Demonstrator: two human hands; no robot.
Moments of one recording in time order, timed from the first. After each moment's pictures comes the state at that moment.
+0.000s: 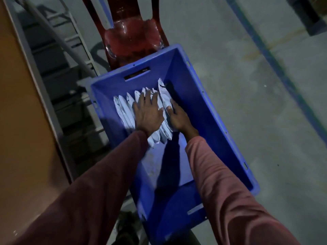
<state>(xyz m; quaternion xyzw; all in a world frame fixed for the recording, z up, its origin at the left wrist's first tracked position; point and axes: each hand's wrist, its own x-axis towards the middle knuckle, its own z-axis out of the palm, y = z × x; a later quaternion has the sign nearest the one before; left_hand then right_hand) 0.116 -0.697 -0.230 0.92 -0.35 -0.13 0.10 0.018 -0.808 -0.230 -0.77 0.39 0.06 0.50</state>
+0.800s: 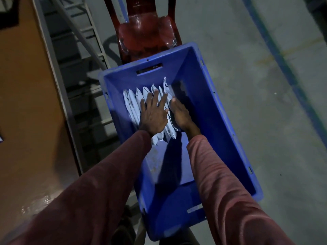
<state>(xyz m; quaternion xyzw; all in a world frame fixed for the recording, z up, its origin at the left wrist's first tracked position) 0.109 -0.678 -0.235 0.91 -0.38 -0.15 0.08 0.035 -0.801 -0.246 -0.74 0.39 0.10 0.54</state>
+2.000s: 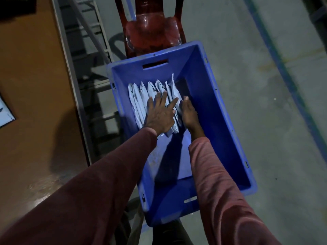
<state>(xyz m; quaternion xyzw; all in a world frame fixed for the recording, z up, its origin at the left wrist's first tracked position) 0.083 -0.677 -0.211 0.90 -0.41 -0.14 0.05 0.008 -0.798 -0.237 -0.71 0.42 0.00 0.57</state>
